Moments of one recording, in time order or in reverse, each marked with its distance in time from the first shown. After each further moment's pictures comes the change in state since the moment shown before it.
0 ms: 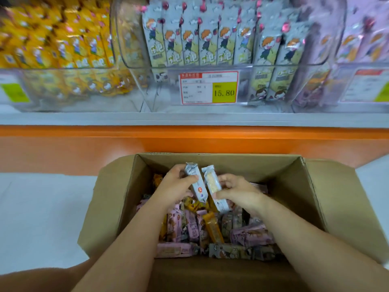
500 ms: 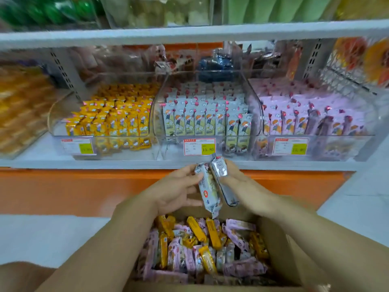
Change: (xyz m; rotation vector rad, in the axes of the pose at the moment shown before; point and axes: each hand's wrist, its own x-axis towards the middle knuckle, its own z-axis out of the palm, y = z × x) left_hand -0.118 0.115 -0.015 -0.244 -0.425 0.221; right_hand -0.159 -0.134 -0.024 -0.294 0.065 -0.614
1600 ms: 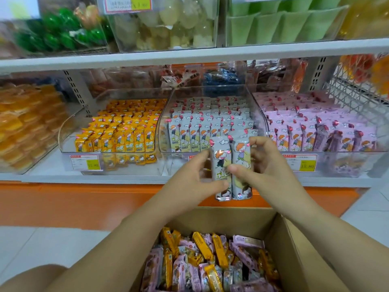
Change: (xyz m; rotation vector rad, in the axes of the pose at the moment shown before) left_hand -0.033 0.054 0.043 0.643 0.092 0.442; right_hand 0.000 -0.037 -0.030 0.203 0.412 -0.224
